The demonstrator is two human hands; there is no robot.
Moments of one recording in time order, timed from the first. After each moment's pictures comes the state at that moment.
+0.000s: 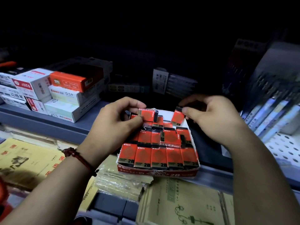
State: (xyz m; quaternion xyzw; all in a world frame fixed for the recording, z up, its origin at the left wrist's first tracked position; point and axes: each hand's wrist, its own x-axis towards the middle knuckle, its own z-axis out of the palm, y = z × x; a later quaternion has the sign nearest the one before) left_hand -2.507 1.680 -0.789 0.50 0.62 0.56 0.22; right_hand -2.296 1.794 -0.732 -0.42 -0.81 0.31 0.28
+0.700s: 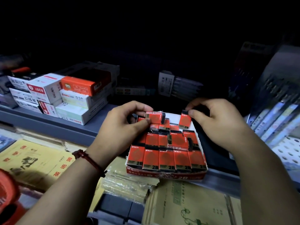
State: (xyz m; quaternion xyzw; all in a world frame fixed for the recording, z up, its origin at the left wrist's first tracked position) left_hand -2.511 1.680 -0.791 0.50 0.61 0.57 0.24; right_hand -2.299 1.788 -0.731 -0.42 -0.84 0.23 0.25
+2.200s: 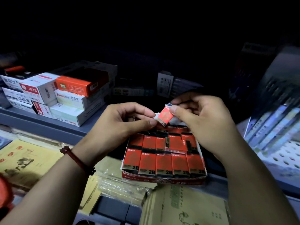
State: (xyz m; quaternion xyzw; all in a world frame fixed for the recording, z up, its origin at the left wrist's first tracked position) left_hand -2.508 1.673 -0.769 0.48 0.55 0.59 0.35; right_hand -2.325 1.774 -0.735 -0.34 -0.78 0.38 0.37
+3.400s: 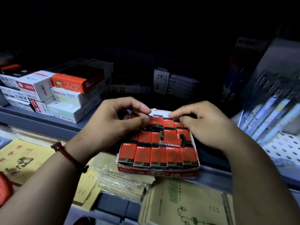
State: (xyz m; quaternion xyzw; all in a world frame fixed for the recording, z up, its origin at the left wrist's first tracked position) left_hand -2.500 1.664 -0.759 0.53 0.60 0.54 0.28; right_hand -2.302 1.787 -0.741 -0.40 -0.83 0.33 0.20
